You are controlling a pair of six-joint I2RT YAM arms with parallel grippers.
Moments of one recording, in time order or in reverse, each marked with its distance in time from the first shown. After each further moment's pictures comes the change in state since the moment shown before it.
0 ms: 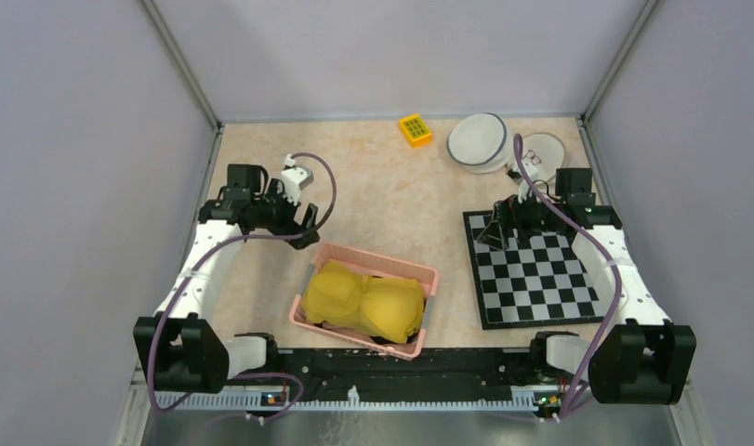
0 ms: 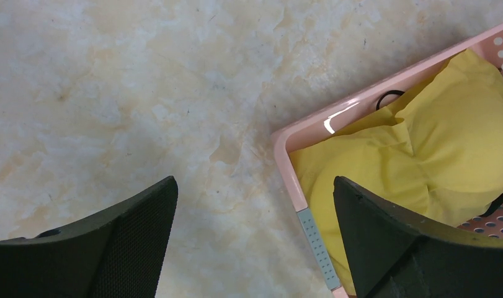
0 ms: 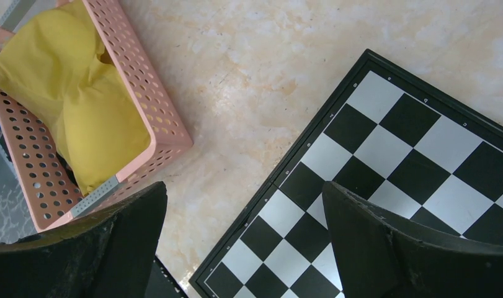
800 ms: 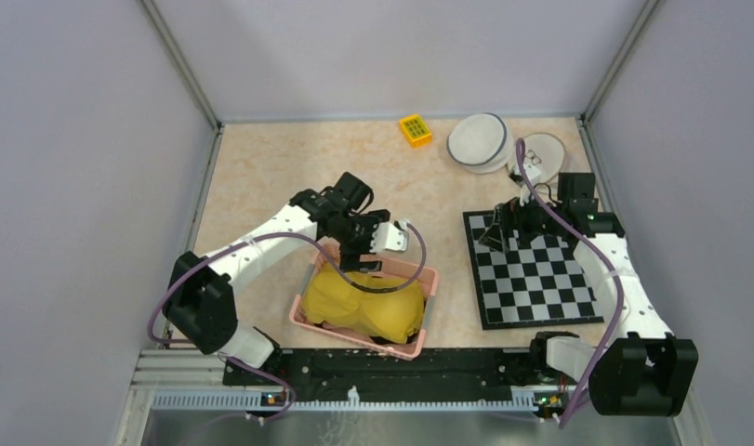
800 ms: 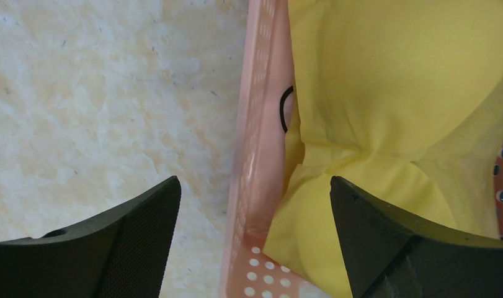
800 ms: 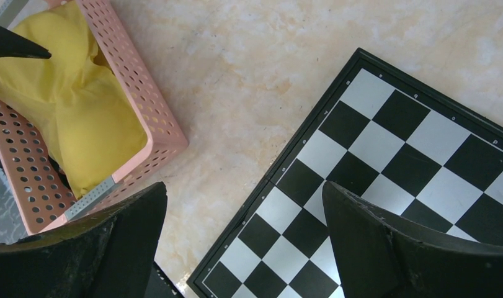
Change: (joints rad) left arm -0.604 0.277 0.167 -0.115 -0.119 0.575; right arm 0.000 -0.050 -0.023 0.010 0.024 0.015
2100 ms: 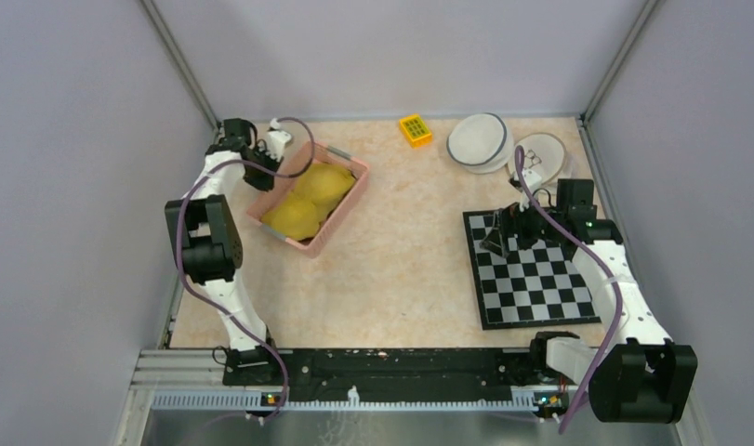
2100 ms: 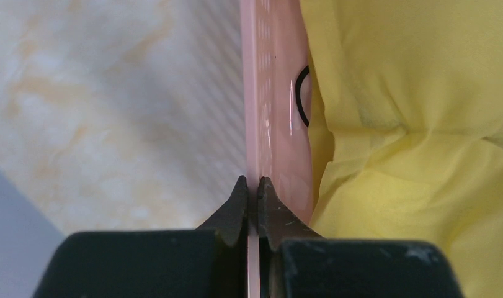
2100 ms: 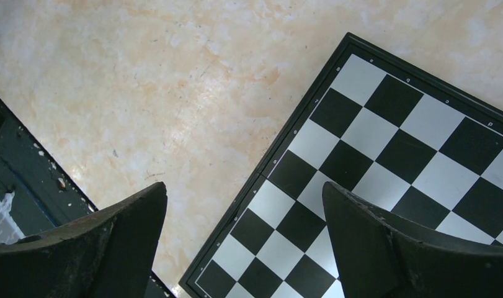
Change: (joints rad) left arm 0.754 0.438 0.347 0.216 -0.151 -0.346; right arm 0.000 -0.039 -0.062 0.037 0.048 0.010
